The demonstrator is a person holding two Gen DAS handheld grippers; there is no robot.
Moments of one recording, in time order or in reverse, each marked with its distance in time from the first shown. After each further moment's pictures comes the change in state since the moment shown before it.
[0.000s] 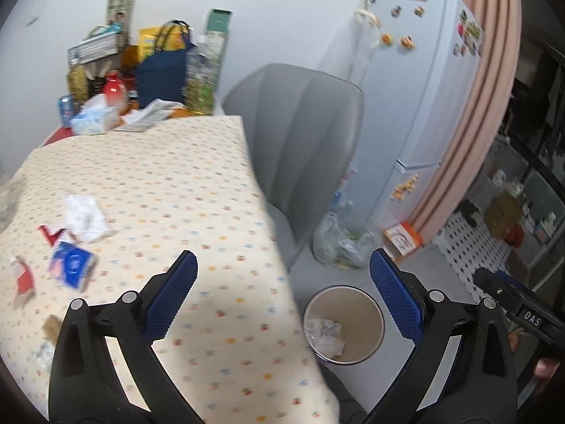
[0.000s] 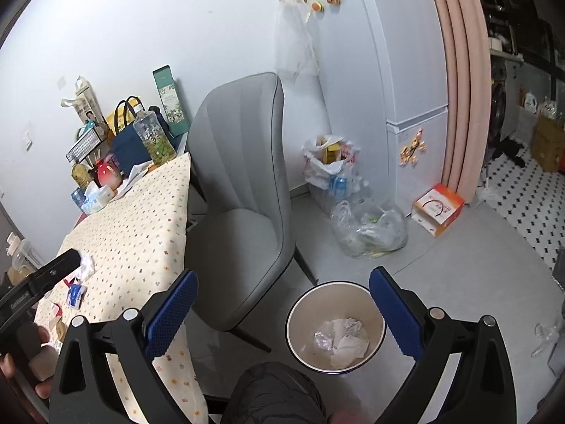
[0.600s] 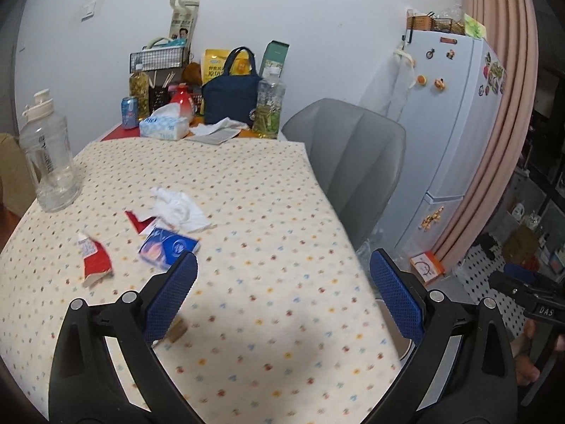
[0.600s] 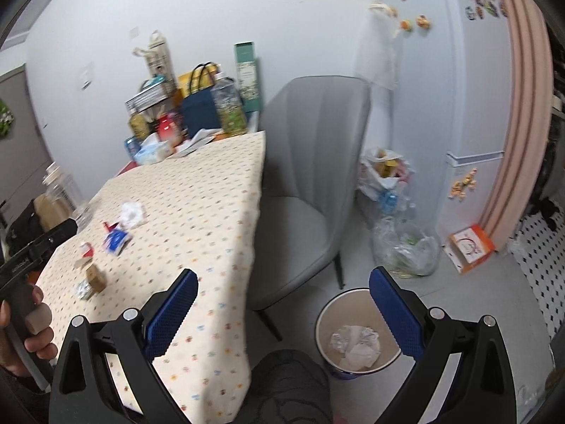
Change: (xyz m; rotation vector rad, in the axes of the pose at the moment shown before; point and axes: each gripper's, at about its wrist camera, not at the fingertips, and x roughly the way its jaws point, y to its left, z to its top) left arm -0.082 0.102 -0.035 -0.080 -0.106 0.102; right arm -0.029 0.079 -0.017 -0.267 0.032 0.164
